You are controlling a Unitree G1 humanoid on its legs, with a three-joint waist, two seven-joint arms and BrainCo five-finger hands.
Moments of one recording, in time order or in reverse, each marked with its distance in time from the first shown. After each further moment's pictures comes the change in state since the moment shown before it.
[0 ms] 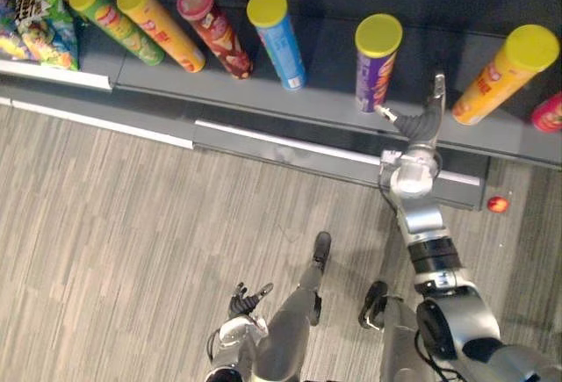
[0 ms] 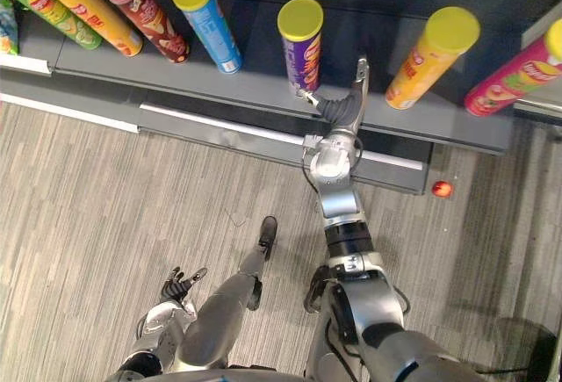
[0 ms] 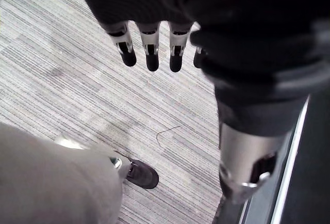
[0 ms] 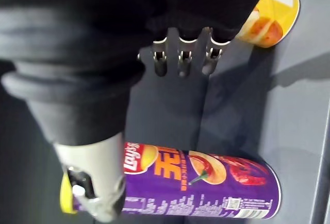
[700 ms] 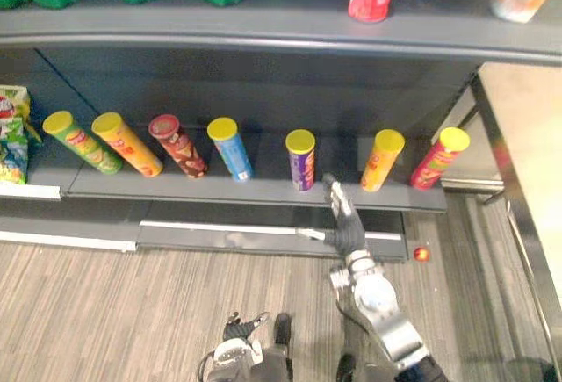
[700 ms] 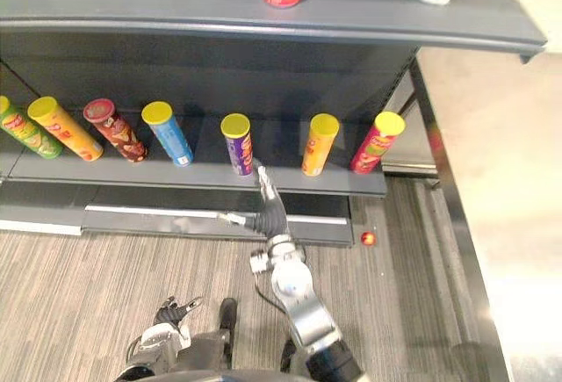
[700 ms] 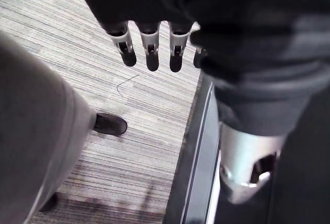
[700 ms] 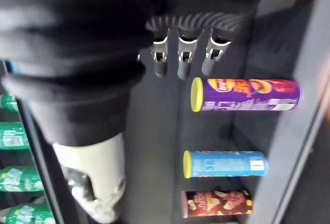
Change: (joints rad) left arm 0.044 0.008 0.071 0.123 0.195 0.057 0.013; right arm 0.695 0.045 0.460 -0.241 0.189 -0.142 0.354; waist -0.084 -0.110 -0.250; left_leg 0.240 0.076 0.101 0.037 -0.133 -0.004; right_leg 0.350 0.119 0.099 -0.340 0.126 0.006
